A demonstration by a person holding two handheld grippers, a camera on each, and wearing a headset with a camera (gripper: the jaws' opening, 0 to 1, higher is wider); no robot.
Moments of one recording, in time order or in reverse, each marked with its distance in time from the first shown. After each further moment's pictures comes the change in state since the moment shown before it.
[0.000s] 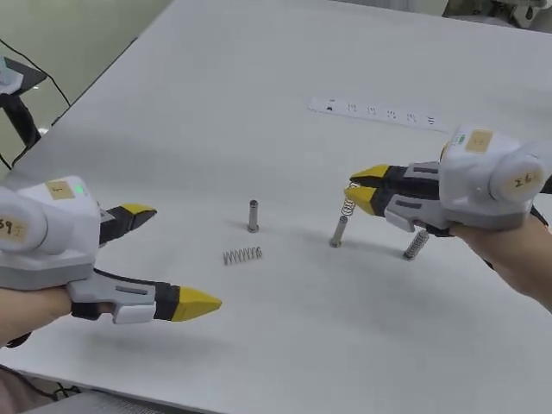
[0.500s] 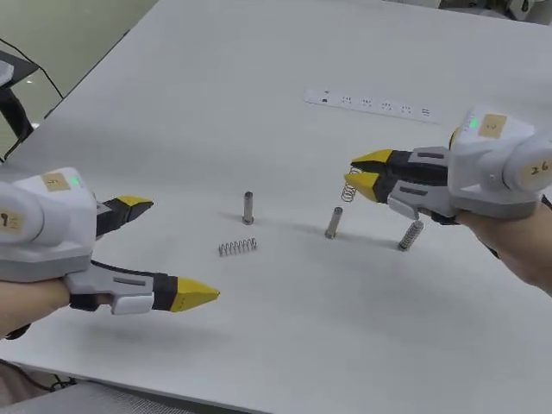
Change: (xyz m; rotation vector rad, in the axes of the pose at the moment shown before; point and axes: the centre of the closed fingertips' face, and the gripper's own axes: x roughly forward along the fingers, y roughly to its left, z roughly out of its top) left arm 0.002 -0.001 0.000 0.004 -0.006 0.005; right arm -0.011 0.000 0.011 -0.012 -0.033 -0.011
